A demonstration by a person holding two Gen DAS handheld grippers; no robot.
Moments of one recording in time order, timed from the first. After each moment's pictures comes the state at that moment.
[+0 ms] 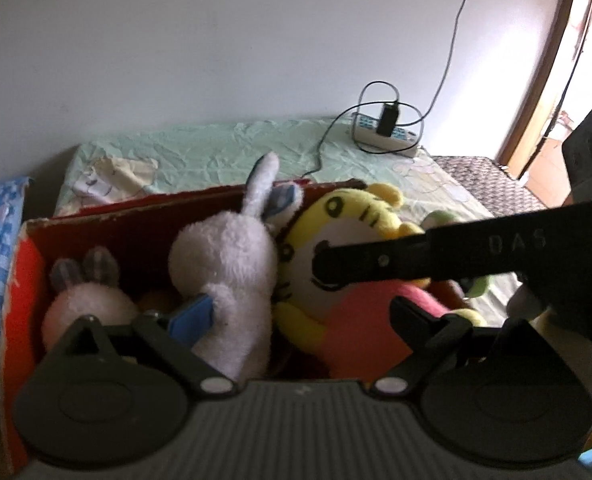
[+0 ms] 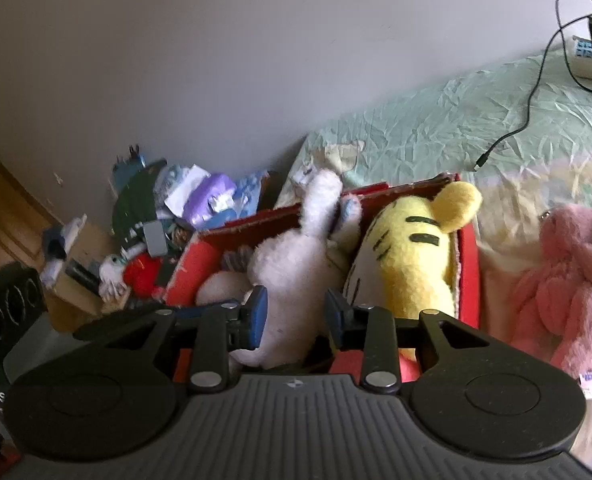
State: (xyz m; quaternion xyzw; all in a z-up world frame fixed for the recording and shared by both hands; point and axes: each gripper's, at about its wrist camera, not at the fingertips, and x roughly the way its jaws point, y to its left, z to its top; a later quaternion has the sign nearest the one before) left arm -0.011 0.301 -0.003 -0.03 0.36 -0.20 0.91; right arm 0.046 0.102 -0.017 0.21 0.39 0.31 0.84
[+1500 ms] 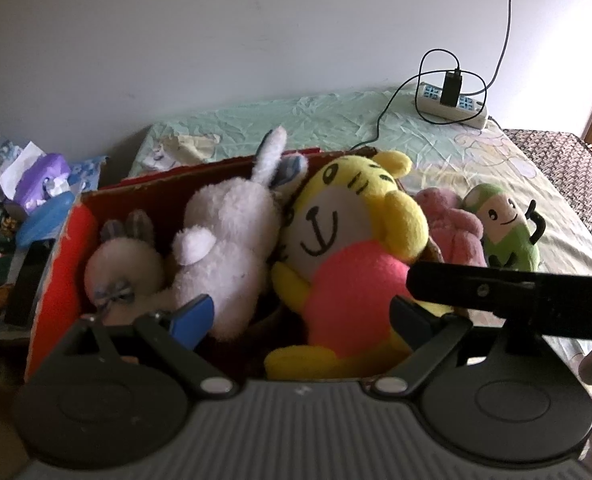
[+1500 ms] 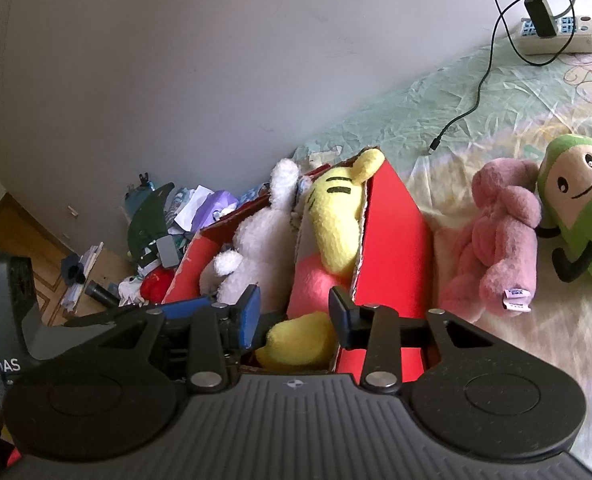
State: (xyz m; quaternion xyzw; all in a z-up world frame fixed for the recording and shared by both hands) left arm -0.037 0.227 0.005 0.03 0.41 -0.03 0.91; right arm -0.006 0.040 -0.029 0.26 0.37 0.30 0.84
